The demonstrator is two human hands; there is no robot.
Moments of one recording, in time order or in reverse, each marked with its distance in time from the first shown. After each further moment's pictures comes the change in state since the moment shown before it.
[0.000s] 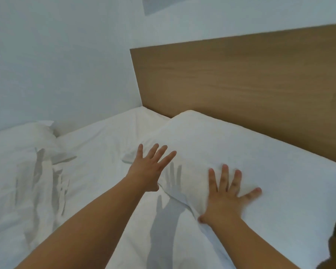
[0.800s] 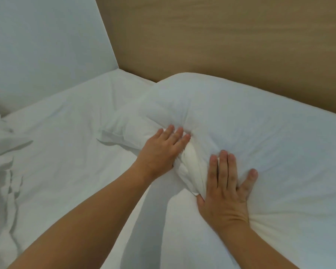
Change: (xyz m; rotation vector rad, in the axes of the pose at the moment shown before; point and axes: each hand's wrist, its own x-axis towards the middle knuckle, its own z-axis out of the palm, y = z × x) left_hand 0.112 0.027 0.100 -0.141 0.576 0.282; right_hand 0.066 -0.027 0.097 0.012 0.636 -0.106
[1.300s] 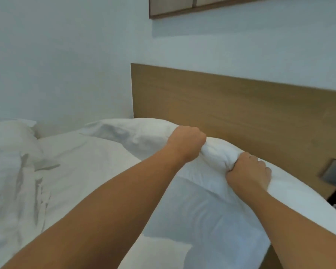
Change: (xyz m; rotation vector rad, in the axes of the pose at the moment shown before) left_hand 0.090 0.005 -0.267 0.102 -0.128 -0.212; right_hand 0.108 0.065 -0.226 0.086 -0.049 0.331
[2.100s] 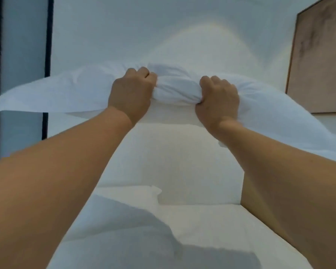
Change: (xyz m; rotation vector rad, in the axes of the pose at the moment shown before) left_hand -0.295 -0.530 -0.201 0.624 0.699 -0.659; right_hand -0.053 -0.584 -0.286 0.774 0.930 -0.927
